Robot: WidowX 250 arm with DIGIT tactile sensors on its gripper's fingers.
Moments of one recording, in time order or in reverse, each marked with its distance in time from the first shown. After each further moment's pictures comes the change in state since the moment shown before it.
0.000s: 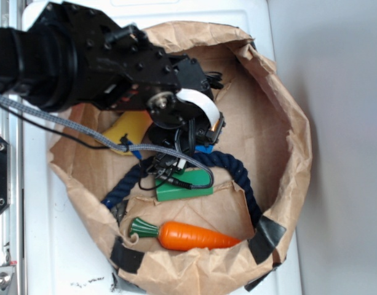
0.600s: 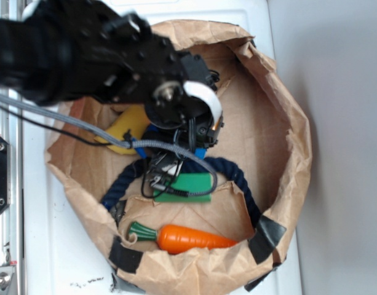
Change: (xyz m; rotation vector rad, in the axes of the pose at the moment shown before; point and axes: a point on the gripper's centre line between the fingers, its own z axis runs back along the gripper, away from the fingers) arm 0.006 -0.010 0.052 -0.130 0.038 0.156
